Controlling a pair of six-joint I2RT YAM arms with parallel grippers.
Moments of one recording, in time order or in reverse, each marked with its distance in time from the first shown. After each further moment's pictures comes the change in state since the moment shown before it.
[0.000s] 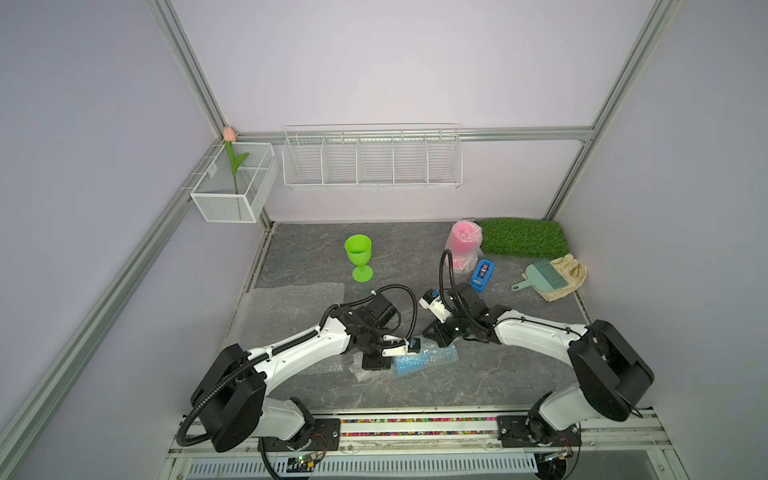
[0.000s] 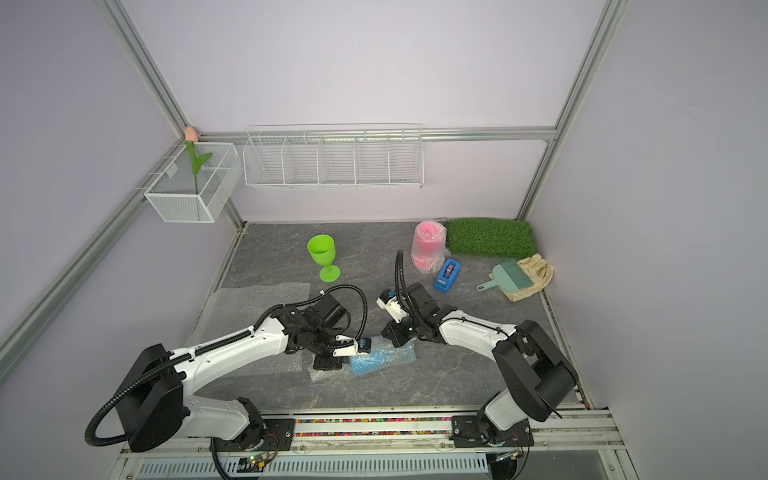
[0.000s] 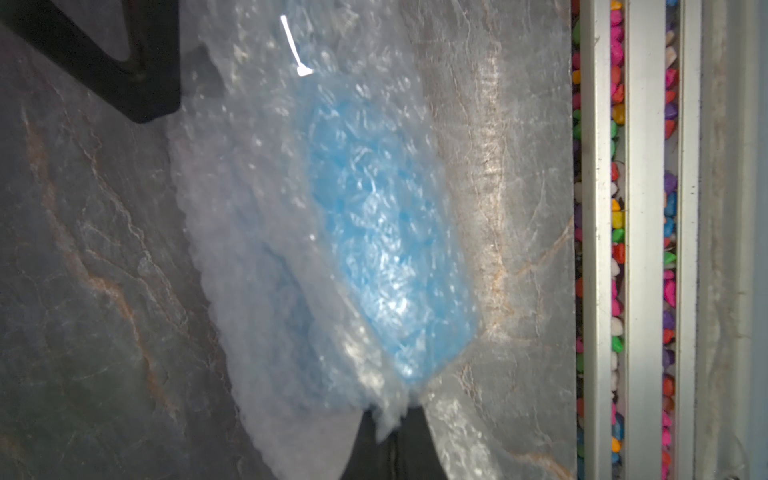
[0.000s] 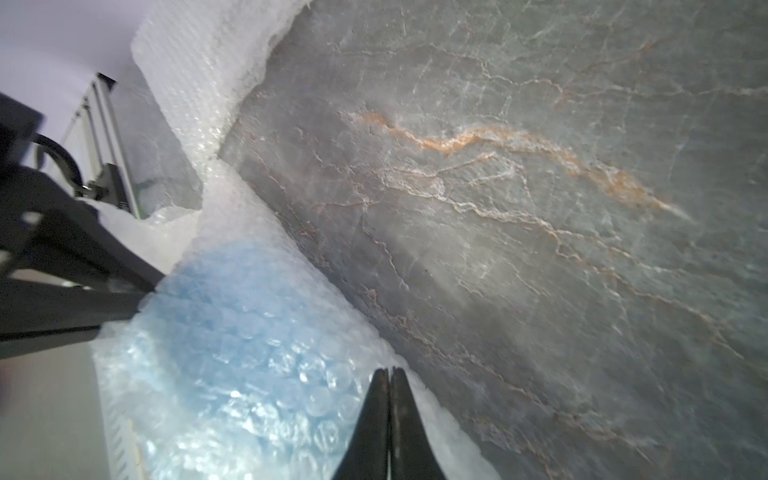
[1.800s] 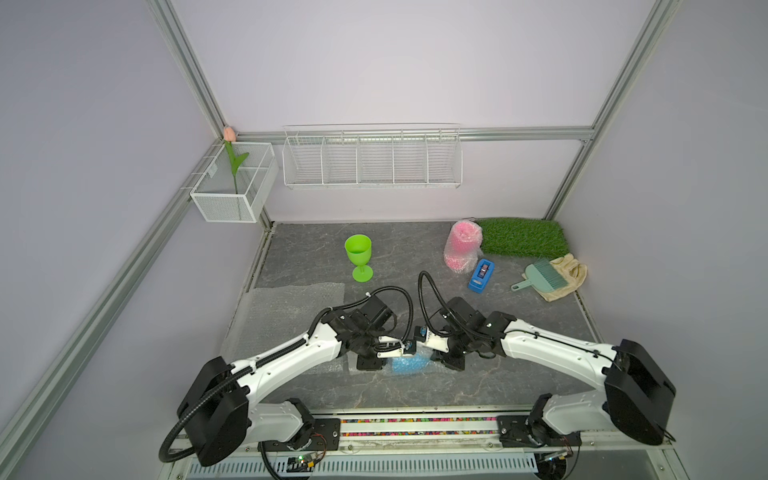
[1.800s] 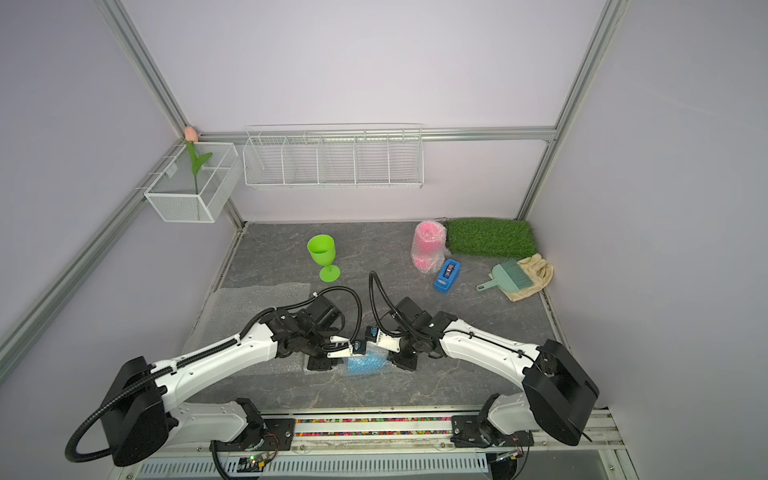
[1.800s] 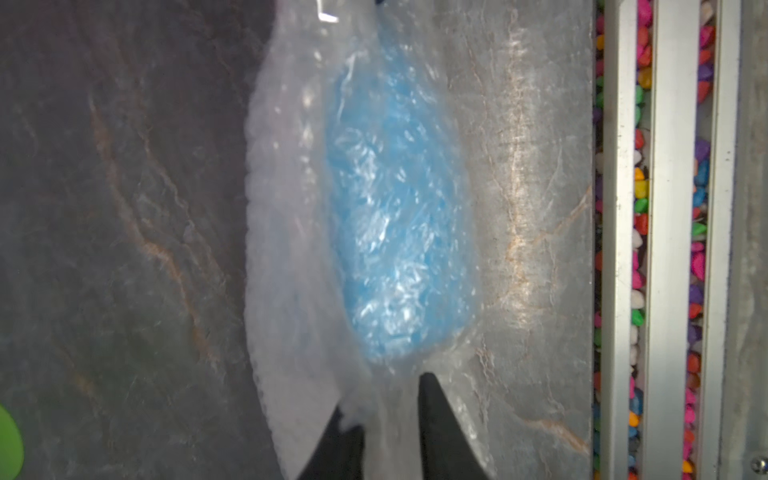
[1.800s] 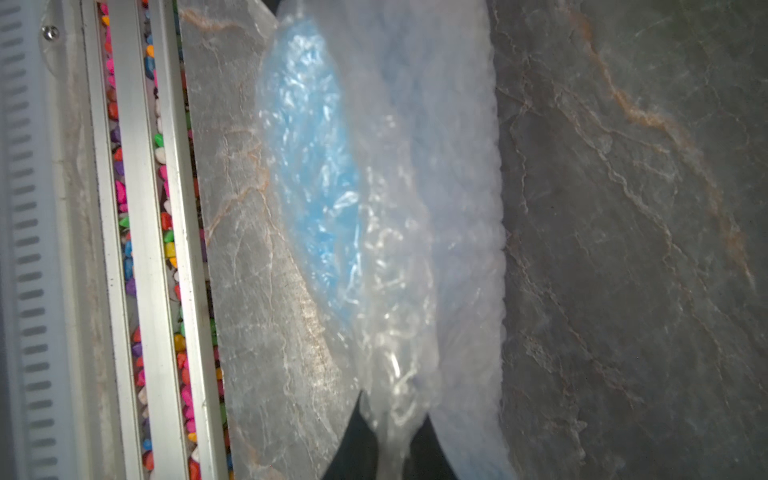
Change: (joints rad) left arm 0.005 -0.136 -0.026 -0.021 -0.091 -0.006; right arm 0.159 -0.184 0.009 -0.340 0.100 -0.578
